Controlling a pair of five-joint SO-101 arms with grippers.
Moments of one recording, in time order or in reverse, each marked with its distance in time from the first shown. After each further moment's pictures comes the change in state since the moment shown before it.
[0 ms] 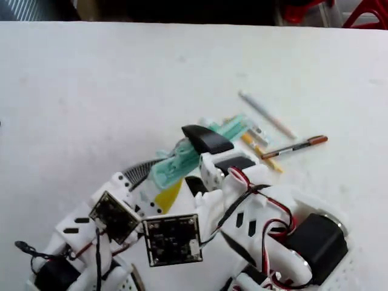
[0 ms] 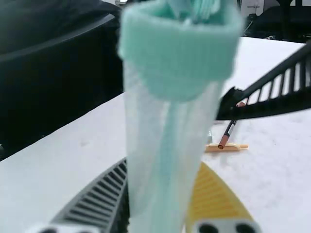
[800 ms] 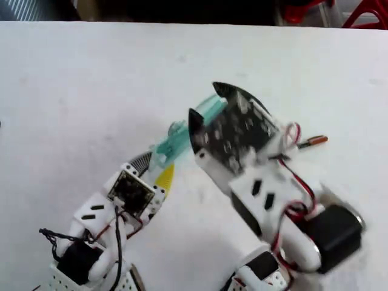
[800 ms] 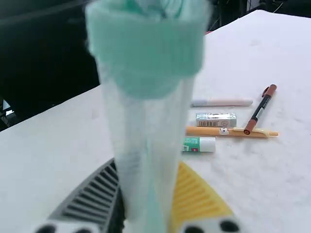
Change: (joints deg) left arm -5.5 -0.2 13.5 -11.2 0.2; right arm 11.5 6.9 -11.1 -14.8 -41.7
